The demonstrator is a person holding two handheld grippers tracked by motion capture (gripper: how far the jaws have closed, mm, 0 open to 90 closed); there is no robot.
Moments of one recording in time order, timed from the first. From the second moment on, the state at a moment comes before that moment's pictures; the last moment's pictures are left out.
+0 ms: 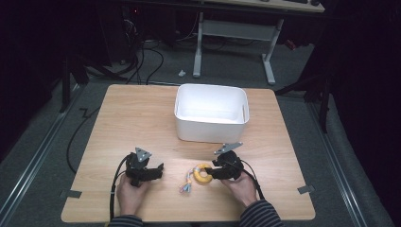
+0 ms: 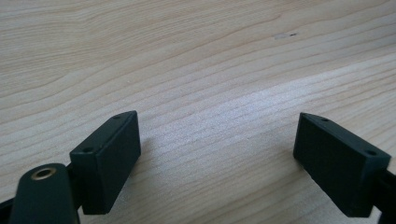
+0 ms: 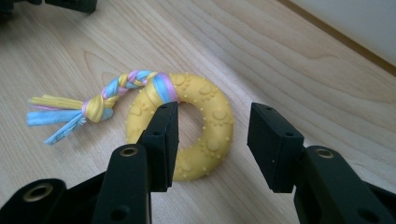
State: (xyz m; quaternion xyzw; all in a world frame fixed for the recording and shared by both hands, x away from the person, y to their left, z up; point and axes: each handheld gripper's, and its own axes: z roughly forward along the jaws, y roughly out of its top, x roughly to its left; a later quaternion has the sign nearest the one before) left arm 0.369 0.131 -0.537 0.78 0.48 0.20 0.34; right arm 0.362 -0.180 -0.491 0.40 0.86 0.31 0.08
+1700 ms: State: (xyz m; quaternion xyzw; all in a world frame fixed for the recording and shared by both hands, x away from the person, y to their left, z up) left arm 0.369 0.131 -0.537 0.78 0.48 0.20 0.34; right arm 0.368 -0.187 -0.499 0.41 0.86 0.30 0.07
